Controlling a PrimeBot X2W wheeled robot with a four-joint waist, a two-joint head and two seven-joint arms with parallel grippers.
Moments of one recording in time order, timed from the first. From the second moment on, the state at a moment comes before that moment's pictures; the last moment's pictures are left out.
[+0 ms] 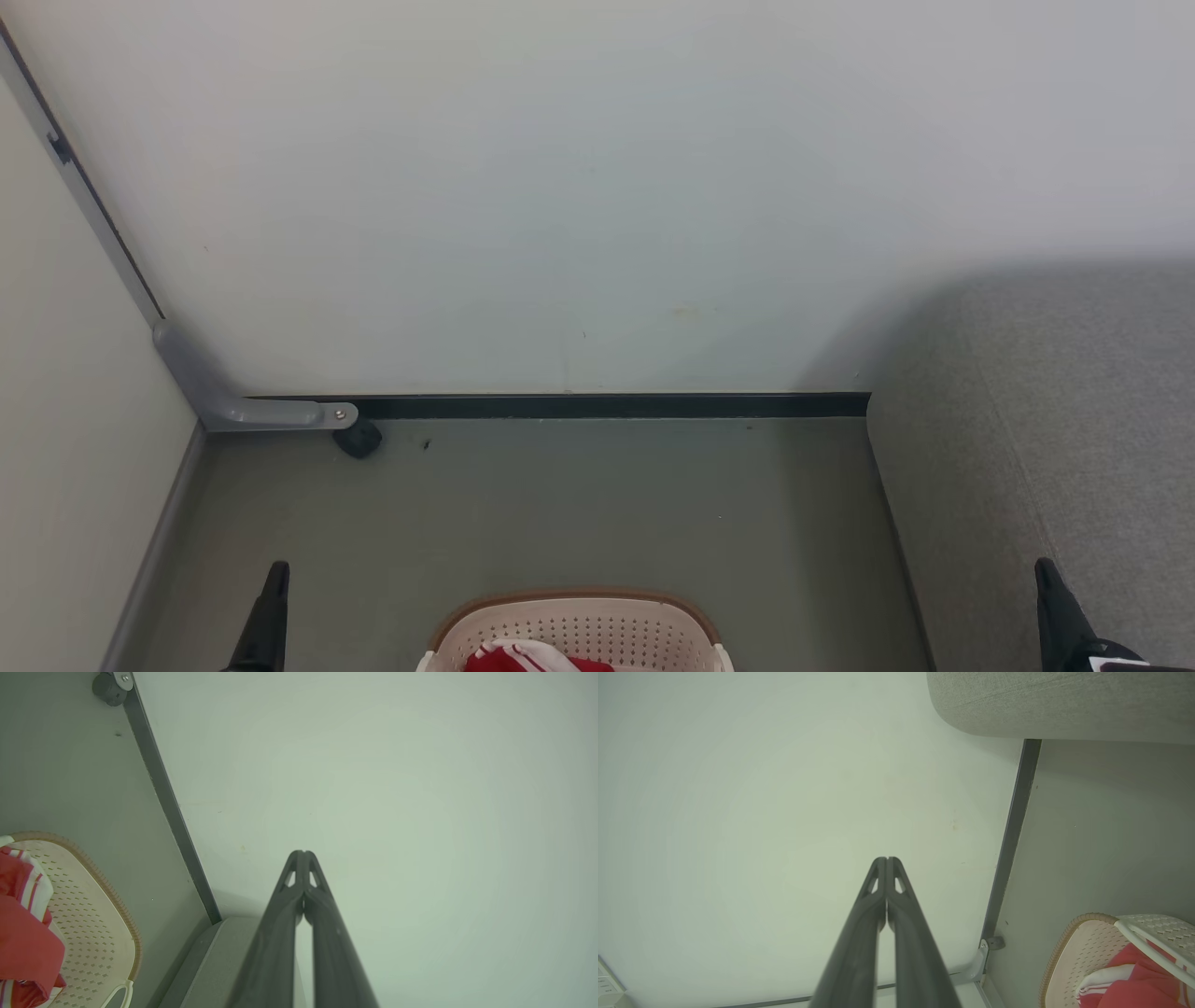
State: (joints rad) left arm -0.08 0.04 0.09 0.30 -1.60 -0.12 0.11; right arm -0.08 -0.04 -0.14 0.30 1.60 0.12 0.11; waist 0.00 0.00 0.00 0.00
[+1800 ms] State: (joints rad) left arm -0.04 0.04 0.03 0.29 -1.56 -0.12 0.02; right arm -0.05 -0.03 -0.10 0.29 1.60 0.11 0.05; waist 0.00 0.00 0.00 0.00
